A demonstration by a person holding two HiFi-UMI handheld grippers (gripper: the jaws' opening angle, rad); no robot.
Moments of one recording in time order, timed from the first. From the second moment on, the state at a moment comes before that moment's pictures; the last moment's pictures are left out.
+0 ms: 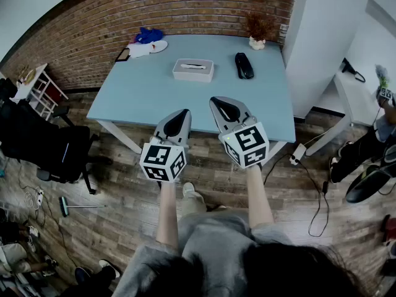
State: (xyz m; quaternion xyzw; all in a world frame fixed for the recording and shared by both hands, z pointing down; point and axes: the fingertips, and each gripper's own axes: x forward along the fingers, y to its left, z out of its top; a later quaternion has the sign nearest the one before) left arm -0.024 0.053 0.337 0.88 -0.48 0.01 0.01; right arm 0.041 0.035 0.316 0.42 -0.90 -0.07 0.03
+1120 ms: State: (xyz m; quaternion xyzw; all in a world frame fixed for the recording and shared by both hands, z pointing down) left arm -0.026 0.042 0.366 0.87 -0.49 0.04 0.05; right arm 0.032 0.019 0.348 0.39 -0.92 0.01 0.01
